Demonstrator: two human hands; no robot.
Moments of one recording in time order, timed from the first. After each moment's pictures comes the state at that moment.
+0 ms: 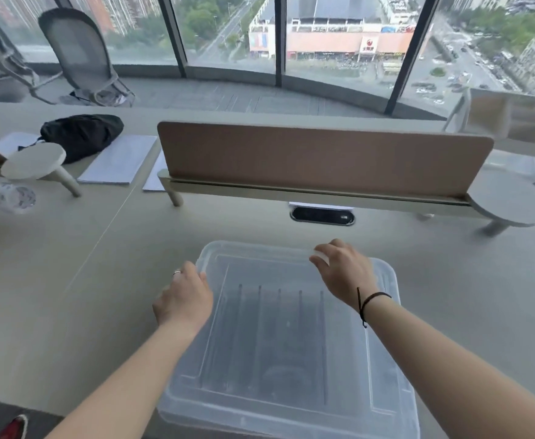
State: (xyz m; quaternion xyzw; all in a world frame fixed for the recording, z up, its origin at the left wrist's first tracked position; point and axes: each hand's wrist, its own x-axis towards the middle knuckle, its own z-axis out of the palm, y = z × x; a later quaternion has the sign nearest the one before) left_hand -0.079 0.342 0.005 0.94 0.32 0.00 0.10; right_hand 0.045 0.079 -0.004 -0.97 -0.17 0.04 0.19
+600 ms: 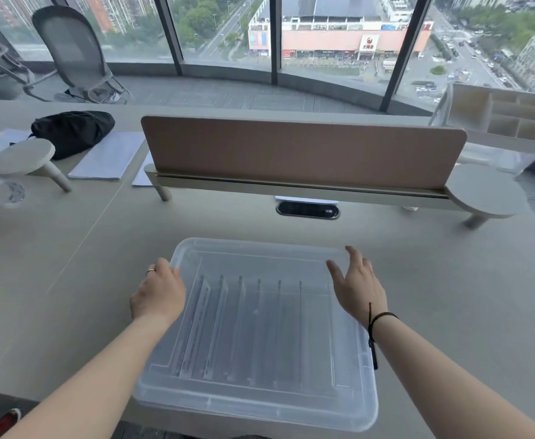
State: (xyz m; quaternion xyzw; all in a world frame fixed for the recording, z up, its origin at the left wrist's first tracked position) left_hand -0.090 0.345 -0.013 0.93 0.34 0.02 0.12; right_hand 0.016 0.010 -0.032 -0.95 0.01 0.10 0.29
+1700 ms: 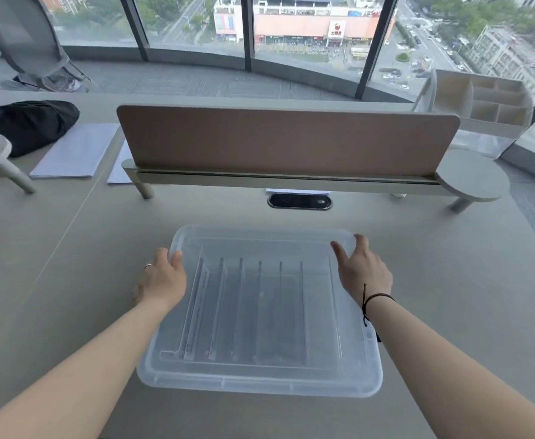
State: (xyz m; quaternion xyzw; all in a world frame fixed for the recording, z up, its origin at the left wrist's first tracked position) left_hand -0.050 0.381 -0.040 0.90 0.35 -0.03 0.24; right_hand 0.030 0.029 -0.029 -0.97 0.11 0.05 0.20
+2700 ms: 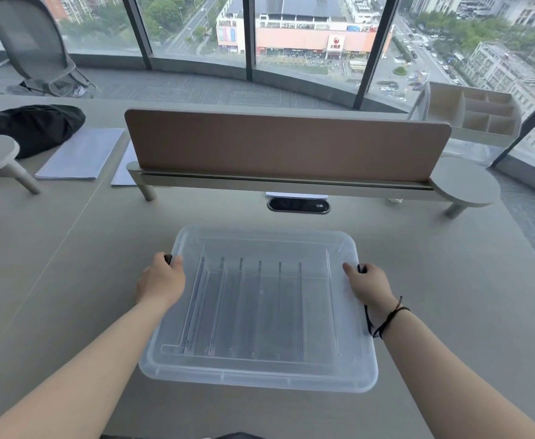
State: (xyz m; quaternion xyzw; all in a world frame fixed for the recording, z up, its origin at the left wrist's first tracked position) left_hand -0.058 0.383 -0.035 0.89 0.37 -0.04 0.26; right_hand 0.013 0.009 -0.033 -0.85 0.23 0.14 0.46
